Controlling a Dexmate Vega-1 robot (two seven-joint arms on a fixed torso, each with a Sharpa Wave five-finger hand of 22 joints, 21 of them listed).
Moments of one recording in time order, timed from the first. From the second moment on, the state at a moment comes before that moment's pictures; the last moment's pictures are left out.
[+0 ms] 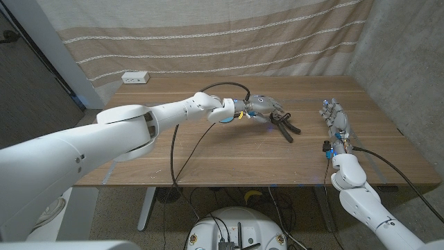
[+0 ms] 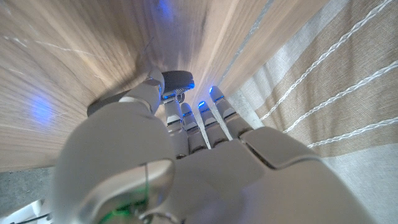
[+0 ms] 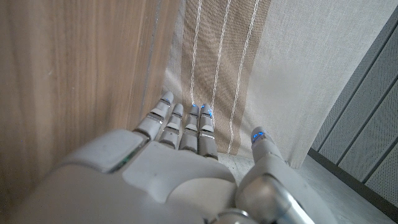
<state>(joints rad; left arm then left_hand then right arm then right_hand) 0.00 0.23 1.38 -0.79 0.93 -0.50 0.45 0.99 0.19 0.47 -0.16 0.18 0.78 0.04 0.44 0.20 0.37 -0.12 0.20 0.20 0.26 -0.04 0.21 0.21 0.23 0.01 0.43 0.19 -1.21 -0.51 -0.16 -1.53 0.52 0.50 -0.32 0.20 0.14 0.45 -0.11 0.21 0.39 0.06 0.20 0.19 0.31 0.05 0.24 0.23 0.14 0.02 0.32 0.31 0.28 0.09 0.22 0.18</state>
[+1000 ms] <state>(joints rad) -0.01 0.21 1.32 -0.76 0.85 -0.47 0.51 0.99 0.18 0.49 -0.14 0.18 0.76 0.03 0.44 0.20 0.38 -0.12 0.20 0.20 0.26 -0.04 0.21 0.21 0.23 0.01 0.43 0.19 -1.26 -0.56 -0.15 -1.70 0.28 0.31 -0.54 0.23 0.13 0.46 -0.15 0.21 0.37 0.06 0.20 0.19 0.29 0.04 0.22 0.22 0.13 0.03 0.30 0.31 0.27 0.10 0.21 0.18</state>
